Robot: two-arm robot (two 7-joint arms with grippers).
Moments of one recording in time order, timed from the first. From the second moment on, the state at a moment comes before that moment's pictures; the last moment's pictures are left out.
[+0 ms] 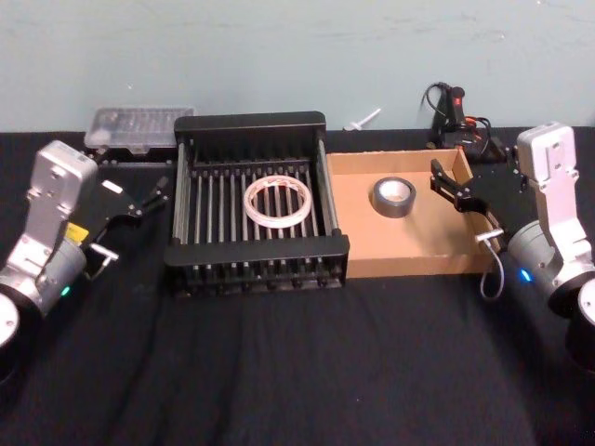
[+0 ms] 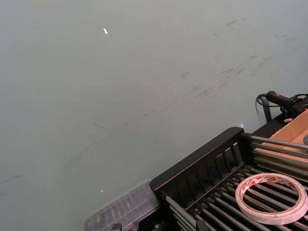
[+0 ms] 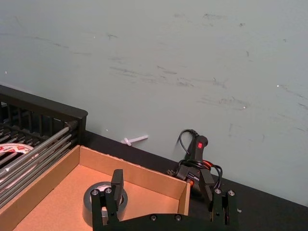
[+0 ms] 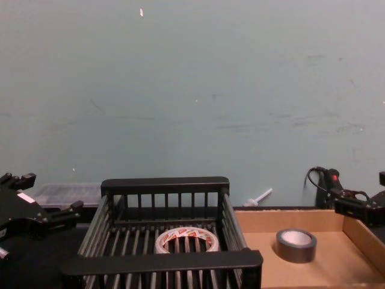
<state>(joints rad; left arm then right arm) -0.20 0.60 0.45 -1.41 -0.25 -0.12 0.03 0.19 0.23 -0.16 -1.35 0.02 -0.08 0.15</state>
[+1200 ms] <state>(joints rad) -0.20 0.60 0.45 -1.41 -0.25 -0.12 0.03 0.19 0.24 -0.16 -1.35 0.03 -0.08 0.16</state>
